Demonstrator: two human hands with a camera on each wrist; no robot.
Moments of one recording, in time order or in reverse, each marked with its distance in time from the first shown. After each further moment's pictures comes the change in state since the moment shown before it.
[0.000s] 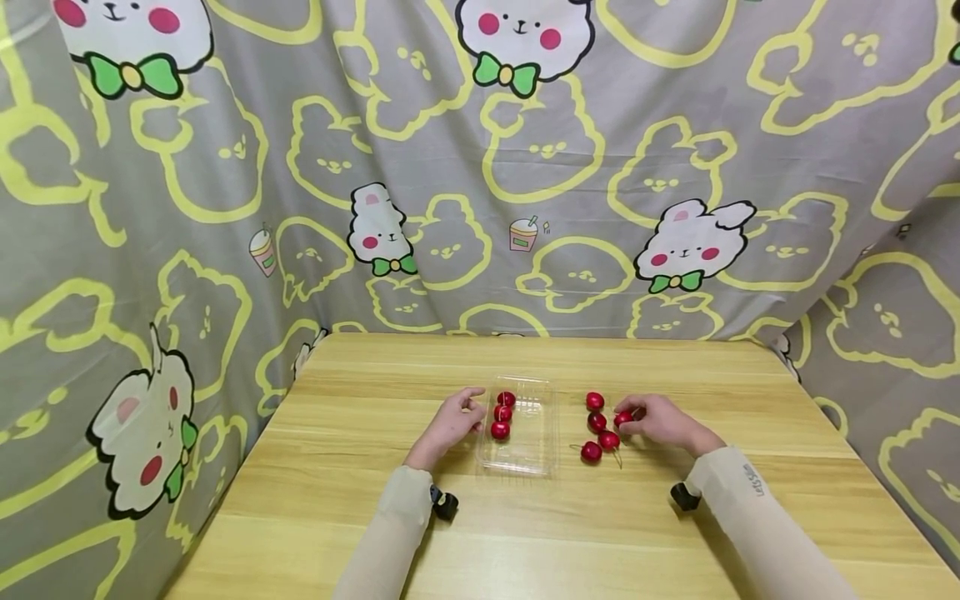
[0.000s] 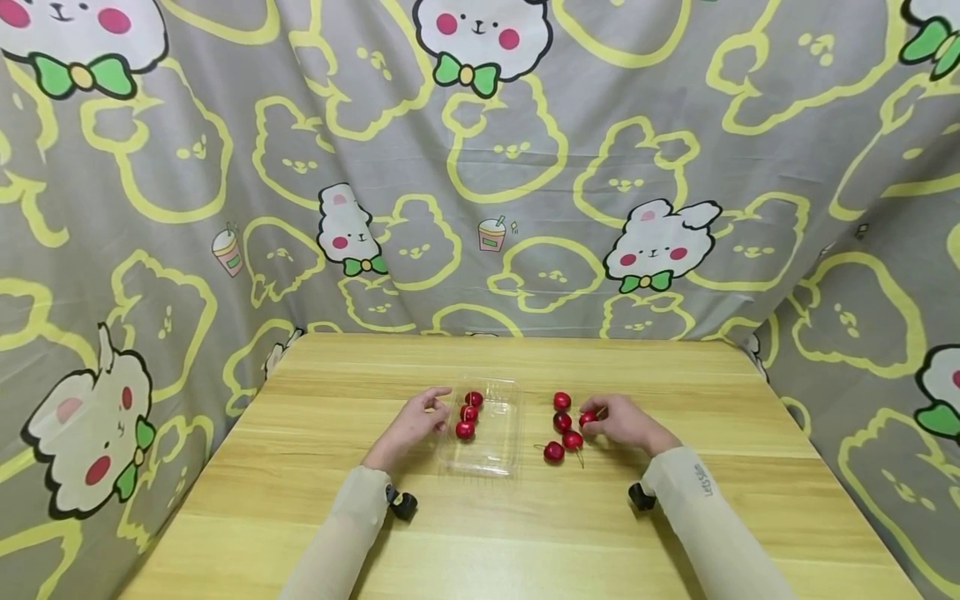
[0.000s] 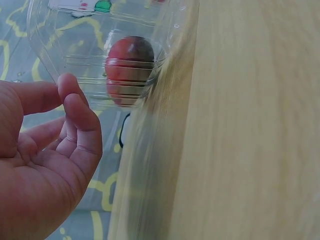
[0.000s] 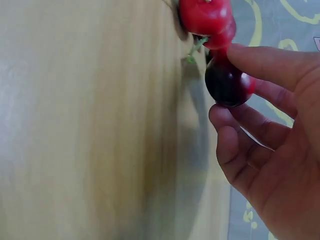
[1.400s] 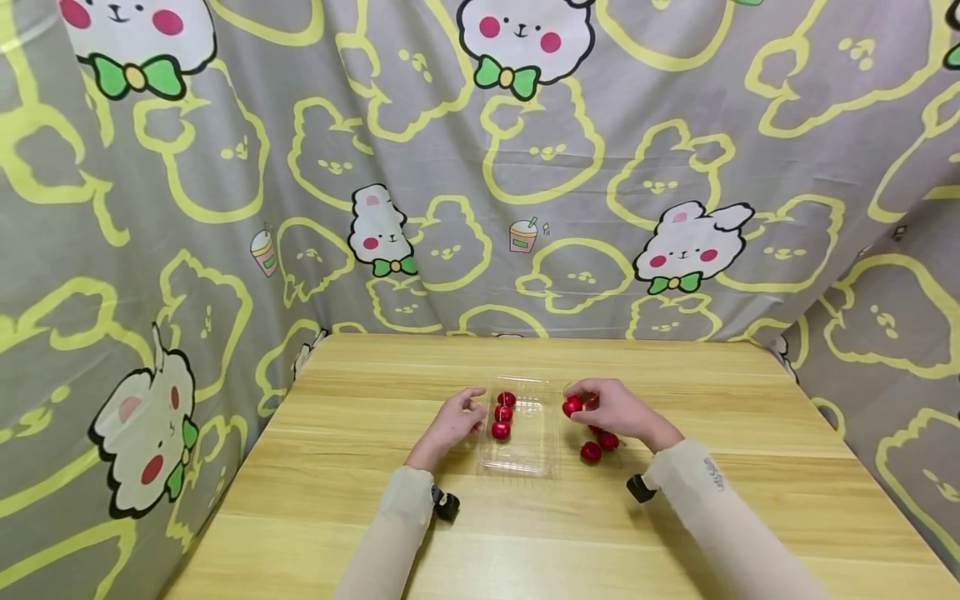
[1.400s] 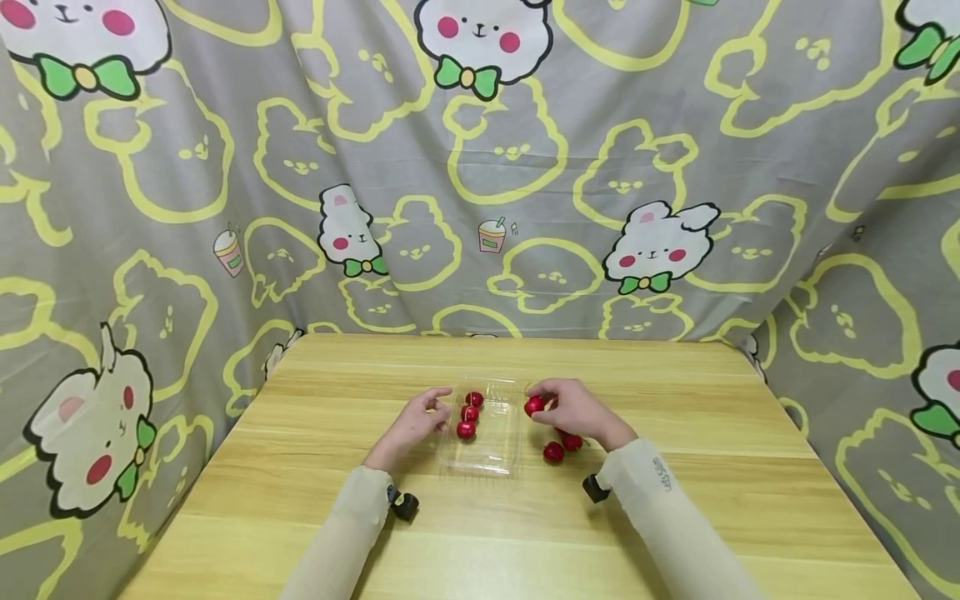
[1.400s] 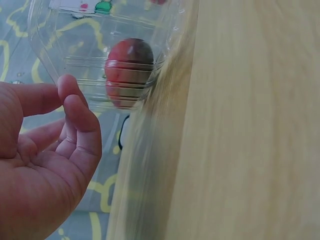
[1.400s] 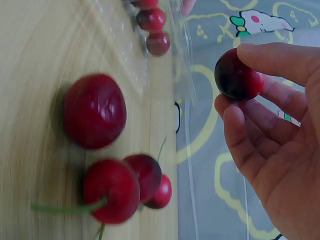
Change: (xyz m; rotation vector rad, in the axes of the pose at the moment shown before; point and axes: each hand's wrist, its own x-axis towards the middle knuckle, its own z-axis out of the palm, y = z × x) left_hand -0.003 0.005 0.000 -0.022 -0.016 0.007; right_hand 0.024 -0.089 0.017 0.064 0.020 -0.104
